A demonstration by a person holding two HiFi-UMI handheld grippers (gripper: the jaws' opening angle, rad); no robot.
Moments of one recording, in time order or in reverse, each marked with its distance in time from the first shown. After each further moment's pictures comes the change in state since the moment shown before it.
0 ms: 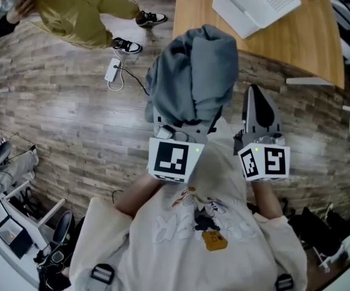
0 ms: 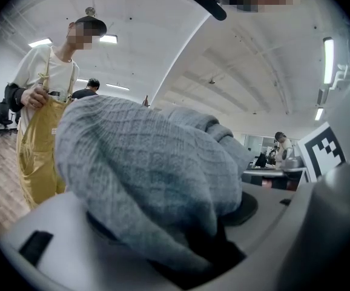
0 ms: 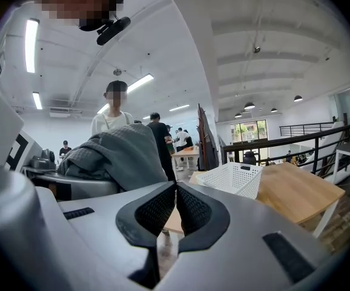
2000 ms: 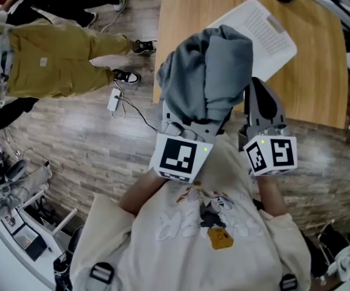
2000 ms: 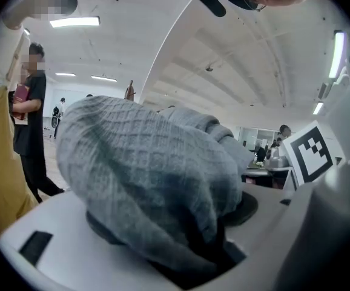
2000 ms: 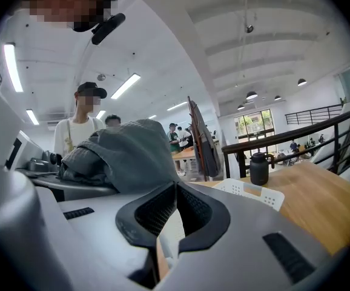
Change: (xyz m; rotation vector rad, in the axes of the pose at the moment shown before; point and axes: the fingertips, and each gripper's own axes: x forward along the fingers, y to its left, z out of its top) left arm 0.295 0.008 0.085 0.059 0.069 -0.067; right arm 0.233 -0.187 0.075 0.096 0.004 0.075
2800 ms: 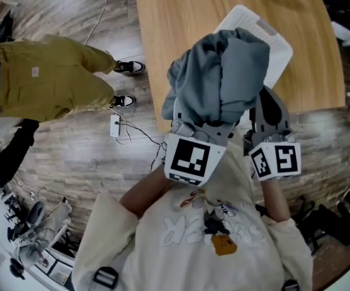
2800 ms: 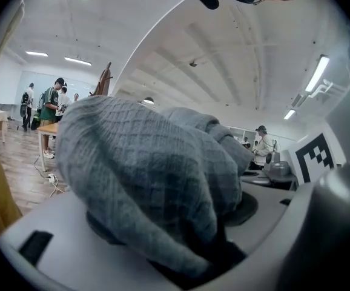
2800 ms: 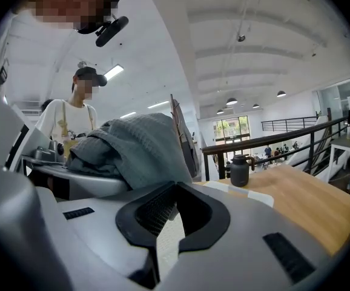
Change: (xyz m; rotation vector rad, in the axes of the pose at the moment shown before) left arm 0.077 0.026 0.025 0.023 0.066 -0.289; right arm 0.049 -0.026 0.010 0.008 0.006 -0.237
